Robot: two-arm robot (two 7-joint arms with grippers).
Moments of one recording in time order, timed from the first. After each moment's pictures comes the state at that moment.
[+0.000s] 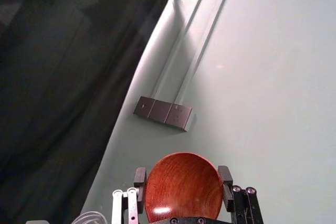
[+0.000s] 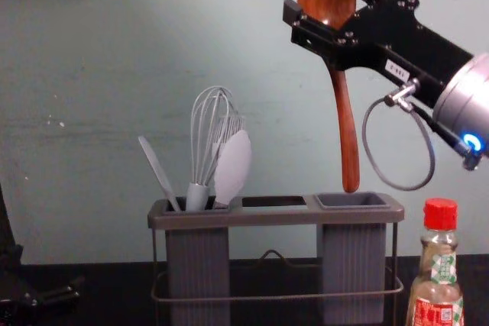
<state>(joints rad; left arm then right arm) -0.20 0.60 0.45 -1.41 -0.25 -0.12 0.03 0.46 0.18 -0.30 -1.32 0.04 -0.60 0.33</state>
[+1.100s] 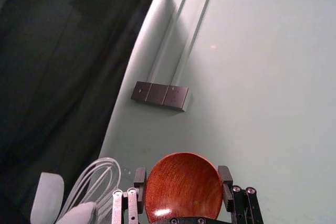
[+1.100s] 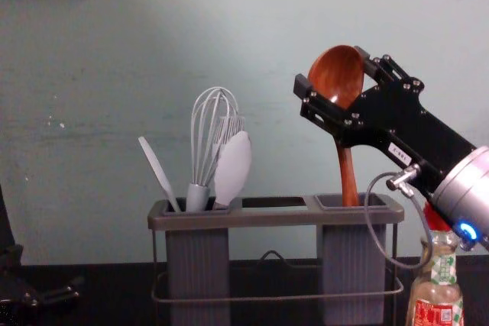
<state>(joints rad) -0.20 0.60 0.45 -1.41 -0.25 -0.12 0.03 0.44 0.11 -0.24 -1.10 0.02 -0.79 0.36</state>
